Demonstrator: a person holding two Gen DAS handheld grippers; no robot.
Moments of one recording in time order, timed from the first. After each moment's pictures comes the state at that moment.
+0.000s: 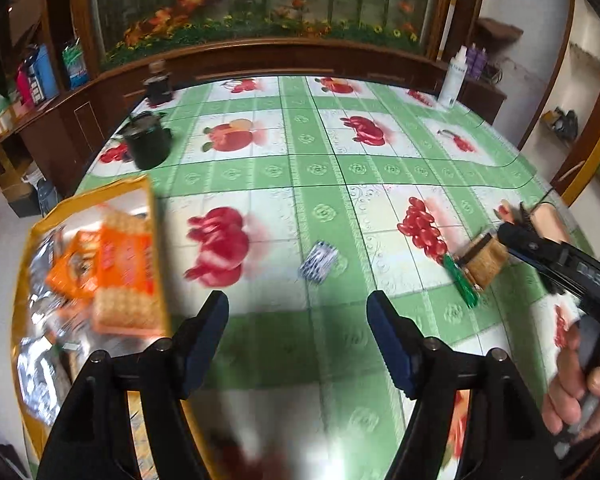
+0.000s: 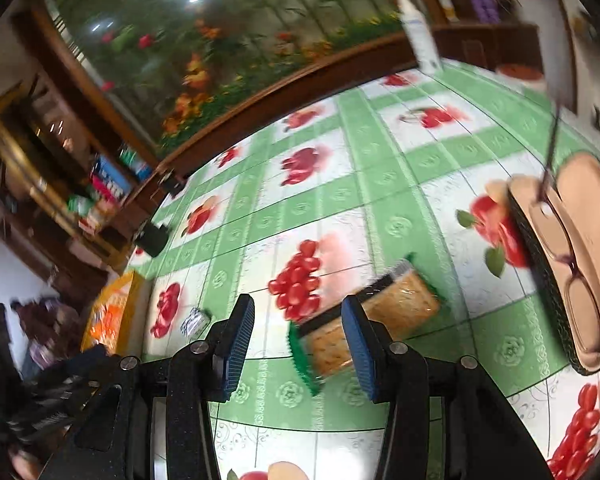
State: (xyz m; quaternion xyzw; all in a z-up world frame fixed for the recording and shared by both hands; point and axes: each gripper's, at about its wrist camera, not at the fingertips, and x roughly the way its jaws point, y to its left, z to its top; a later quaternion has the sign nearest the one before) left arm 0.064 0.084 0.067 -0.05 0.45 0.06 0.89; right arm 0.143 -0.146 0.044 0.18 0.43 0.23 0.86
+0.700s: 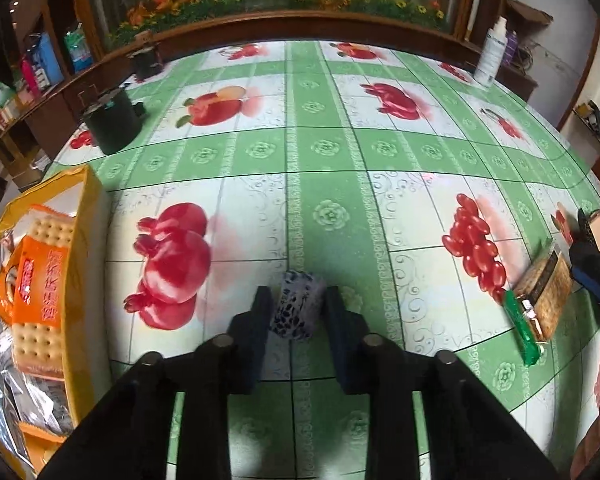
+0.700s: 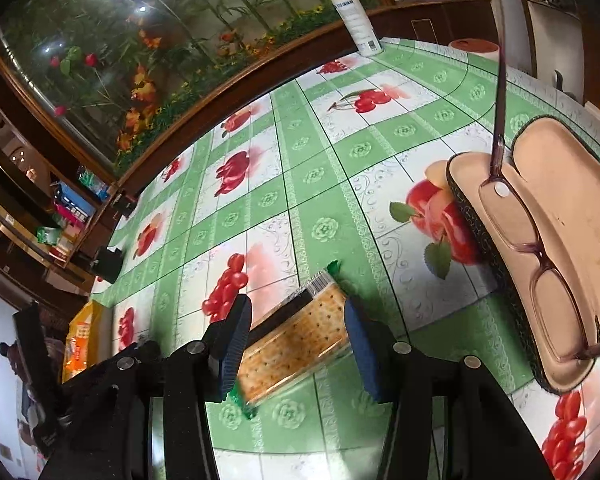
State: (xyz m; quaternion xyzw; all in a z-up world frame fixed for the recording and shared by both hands) left arm 0.124 0.081 0.009 -0.05 0.48 0.10 0.87; right arm 0.166 -0.172 0.025 0.19 0.45 0.16 0.86
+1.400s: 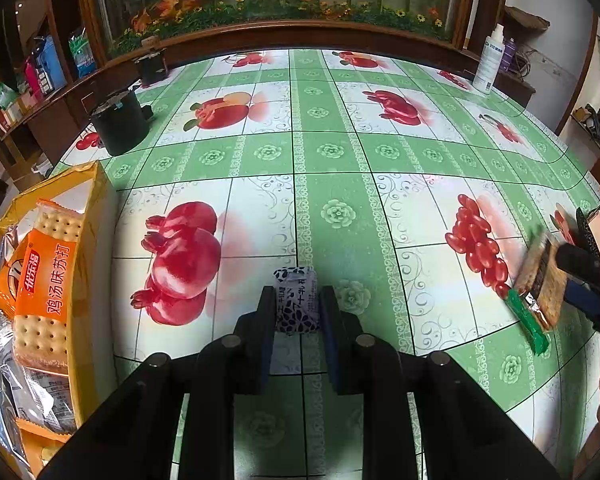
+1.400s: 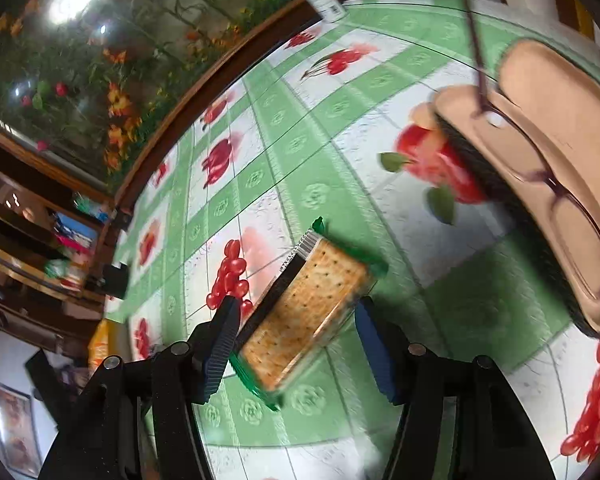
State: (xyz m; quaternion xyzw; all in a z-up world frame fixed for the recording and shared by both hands) left arm 0.117 0.084 0.009 -0.05 0.46 0.10 0.88; right arm 0.168 -0.170 0.009 0.26 0.50 0.13 0.82
